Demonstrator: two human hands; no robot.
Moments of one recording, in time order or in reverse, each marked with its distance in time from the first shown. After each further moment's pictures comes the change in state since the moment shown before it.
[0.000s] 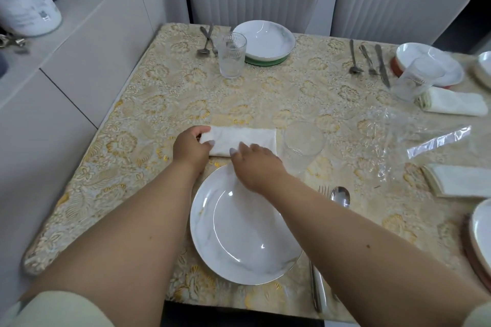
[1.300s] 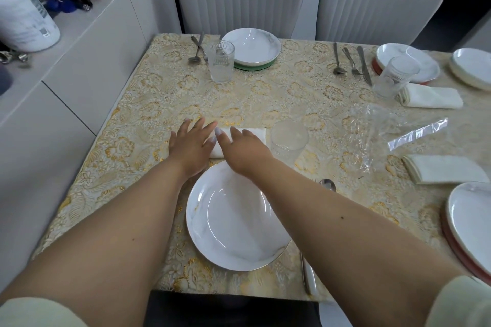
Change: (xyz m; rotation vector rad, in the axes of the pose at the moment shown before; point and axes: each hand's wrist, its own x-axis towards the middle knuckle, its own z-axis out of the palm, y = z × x) left_hand -0.011 0.017 -0.013 0.679 -0.272 0.306; right_hand -0.011 -0.012 -0.027 0.718 0.196 0.217
